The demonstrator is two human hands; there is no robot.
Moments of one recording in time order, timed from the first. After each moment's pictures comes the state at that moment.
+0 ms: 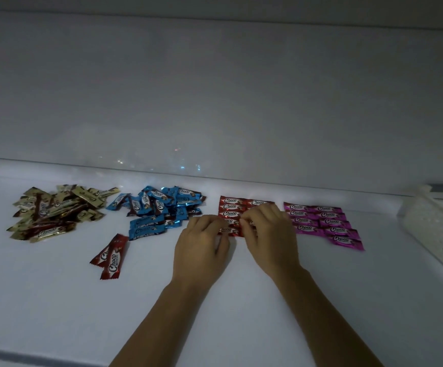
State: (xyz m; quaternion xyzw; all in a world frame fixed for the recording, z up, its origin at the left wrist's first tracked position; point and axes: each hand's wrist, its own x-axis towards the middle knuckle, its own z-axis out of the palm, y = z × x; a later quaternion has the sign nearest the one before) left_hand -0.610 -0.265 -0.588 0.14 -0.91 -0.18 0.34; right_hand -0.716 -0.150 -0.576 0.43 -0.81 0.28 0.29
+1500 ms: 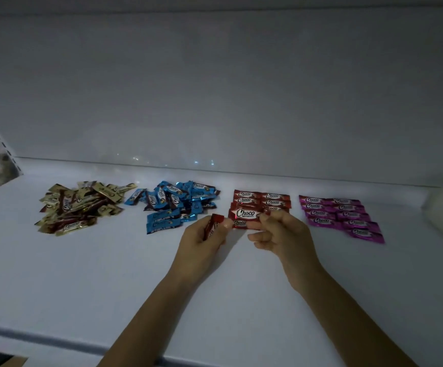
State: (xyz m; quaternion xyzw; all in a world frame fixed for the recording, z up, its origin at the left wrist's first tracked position) left_hand -0.575 -0.268 -0.560 0.17 -0.75 -0.59 0.25; right_hand -0.674 -0.141 -0.552 0.15 -0.62 0.74 -0.21
